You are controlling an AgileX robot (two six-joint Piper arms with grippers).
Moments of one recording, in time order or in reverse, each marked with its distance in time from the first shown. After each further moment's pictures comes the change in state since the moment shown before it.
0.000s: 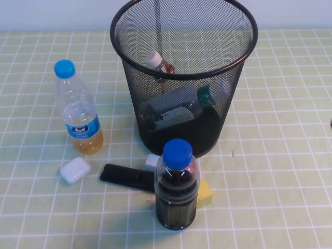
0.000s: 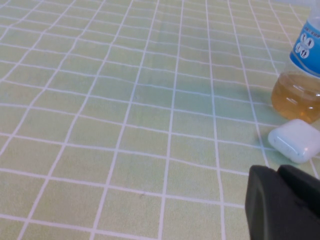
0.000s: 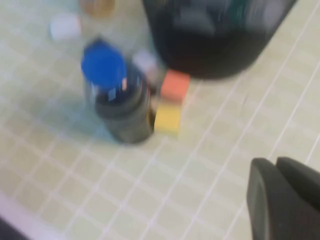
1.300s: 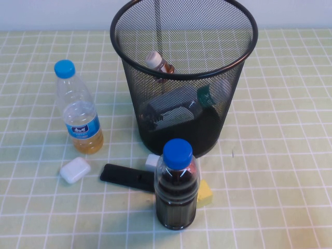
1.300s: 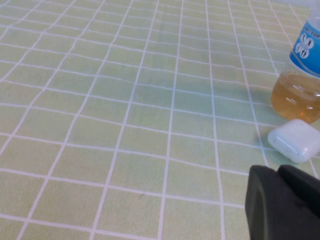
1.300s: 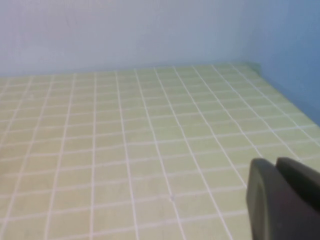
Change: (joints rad) right arm -0.743 -0.810 1.283 -0.083 -1.160 0.045; left arm 0.000 0.000 0.000 0.000 0.000 0.000
